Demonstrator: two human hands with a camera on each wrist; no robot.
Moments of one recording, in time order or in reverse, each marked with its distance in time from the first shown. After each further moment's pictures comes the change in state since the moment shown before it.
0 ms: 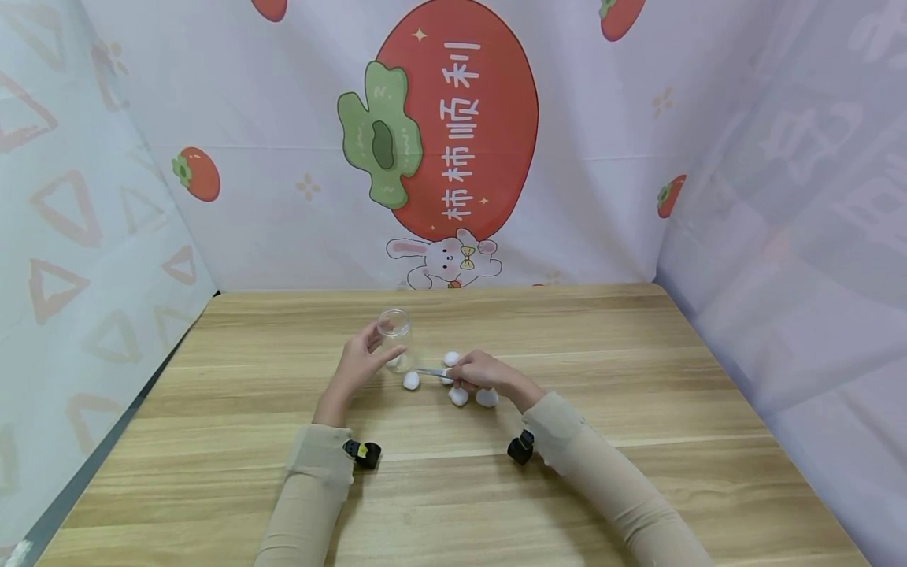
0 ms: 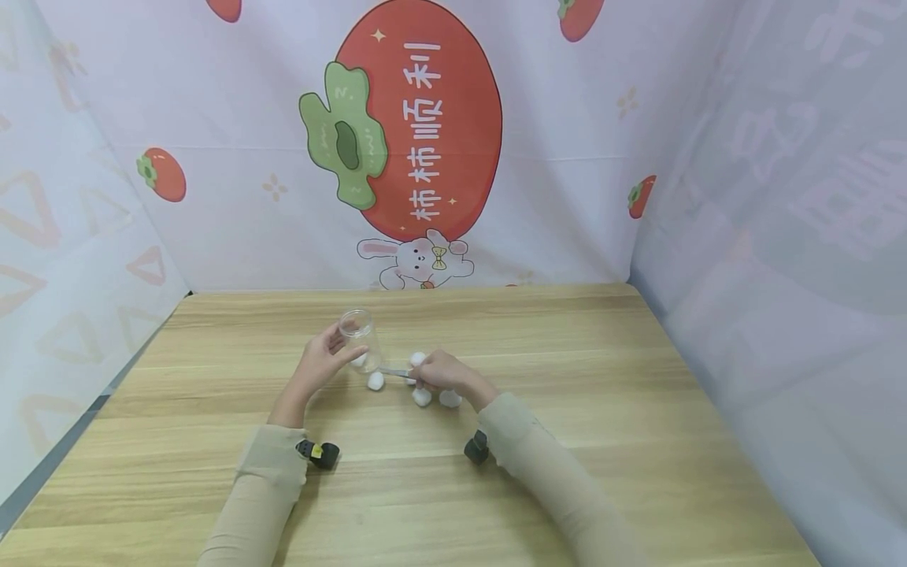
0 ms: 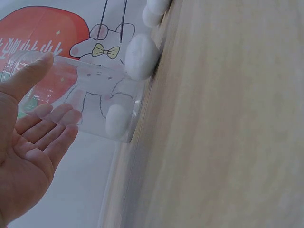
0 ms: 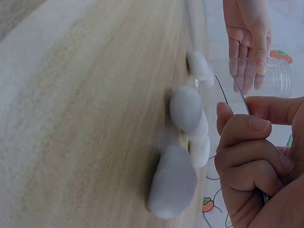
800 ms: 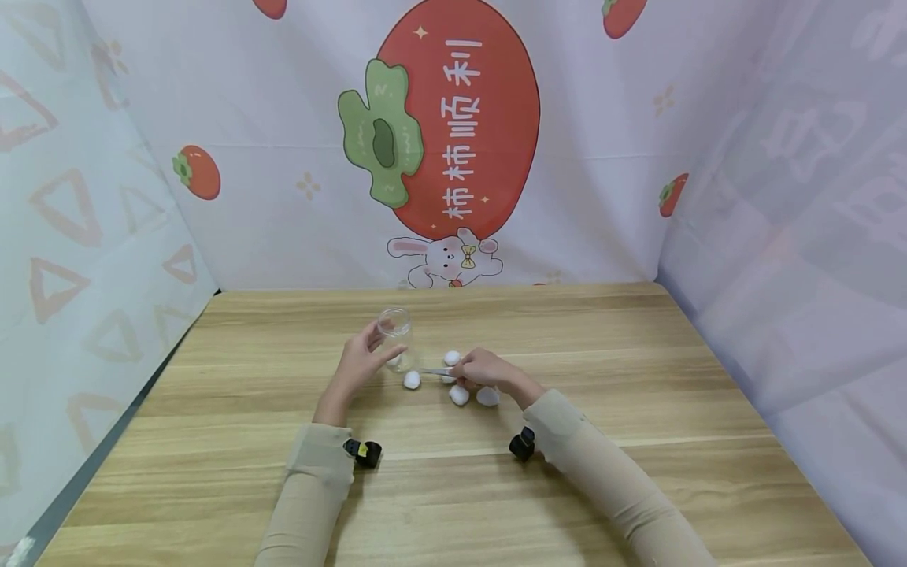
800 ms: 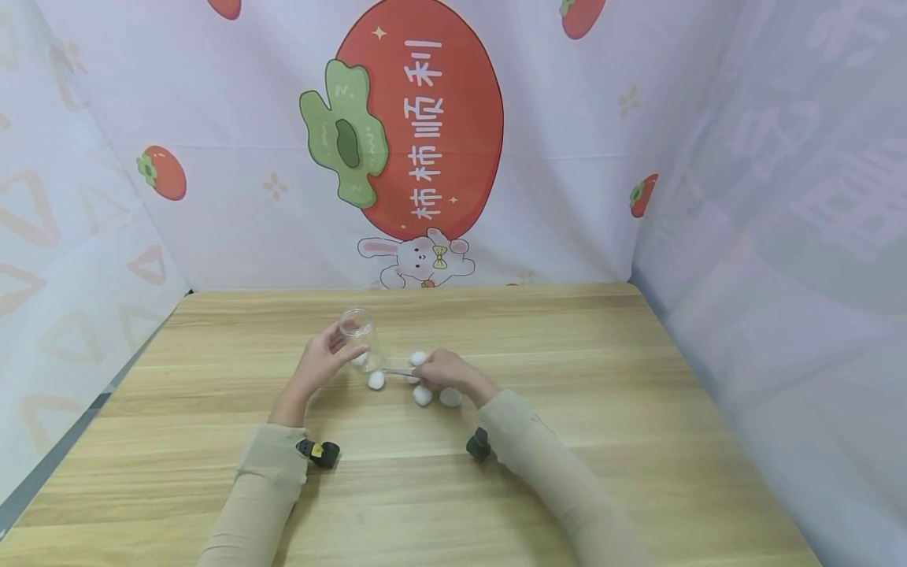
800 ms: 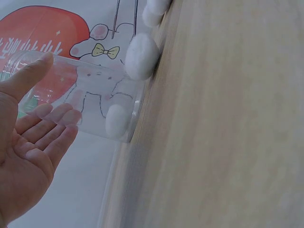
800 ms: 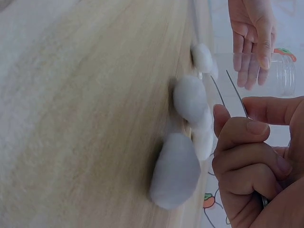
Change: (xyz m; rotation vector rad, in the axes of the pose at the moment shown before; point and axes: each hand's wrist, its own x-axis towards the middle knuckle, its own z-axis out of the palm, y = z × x) left_hand 0.001 -0.005 0.000 -0.009 0.002 0.003; right_hand 0.001 0.000 -0.002 -0.007 0.002 0.013
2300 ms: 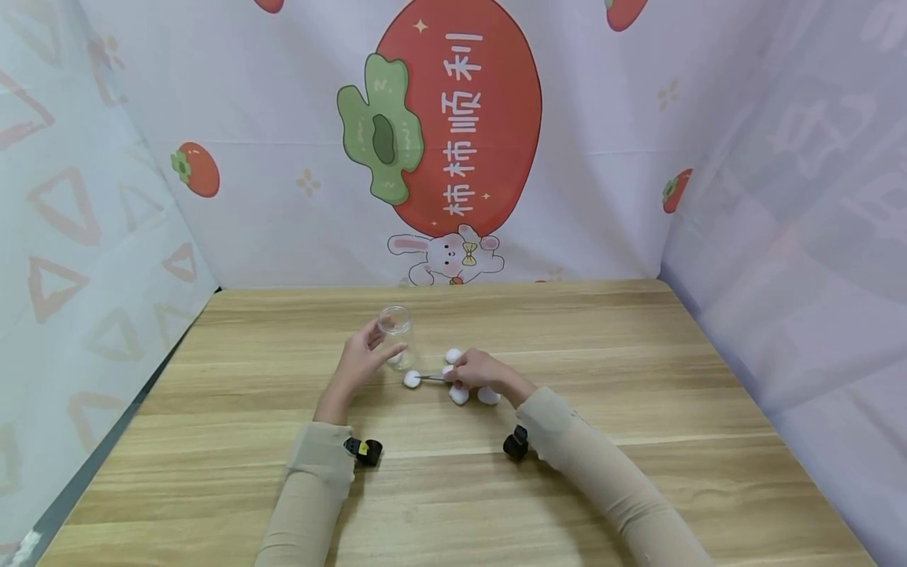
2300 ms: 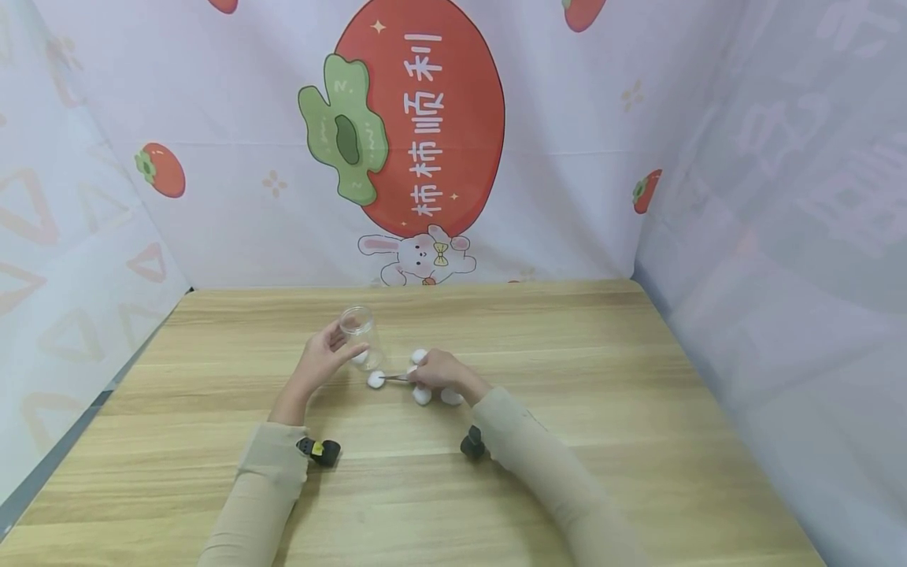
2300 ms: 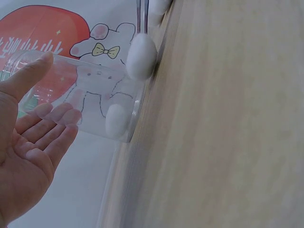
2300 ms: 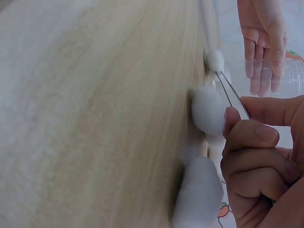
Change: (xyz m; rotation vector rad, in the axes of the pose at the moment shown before) left_hand 0.001 0.001 0.000 0.001 -0.006 -0.015; right_hand 0.012 0.001 0.010 -0.054 0.042 0.024
